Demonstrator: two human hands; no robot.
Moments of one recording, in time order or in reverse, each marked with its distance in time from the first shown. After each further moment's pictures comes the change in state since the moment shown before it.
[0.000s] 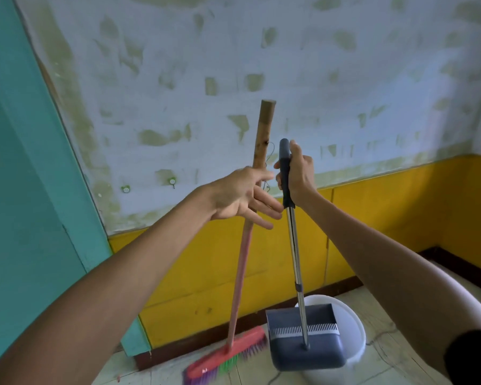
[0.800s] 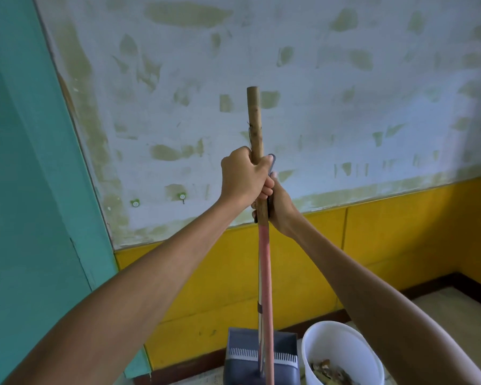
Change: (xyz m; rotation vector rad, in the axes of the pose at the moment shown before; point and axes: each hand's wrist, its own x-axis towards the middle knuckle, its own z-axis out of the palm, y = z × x) left_hand 0.047 0.020 -0.029 0.348 0.863 0.547; right_hand -0.003 0.024 0.058 0.184 -0.616 0.164
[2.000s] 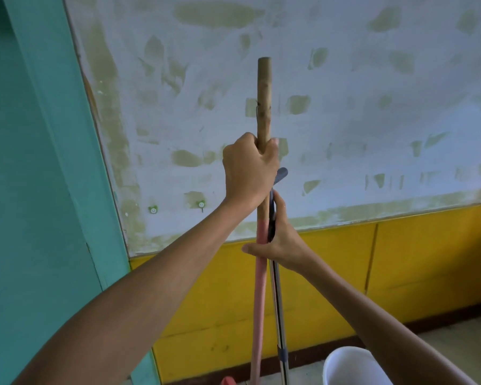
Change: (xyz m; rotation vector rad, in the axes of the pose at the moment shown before) left_hand 0.056 -0.027 -0.033 0.185 0.349 0.215; right_hand 0.022 0.055 0.025 -0.531 -0.145 -0.302
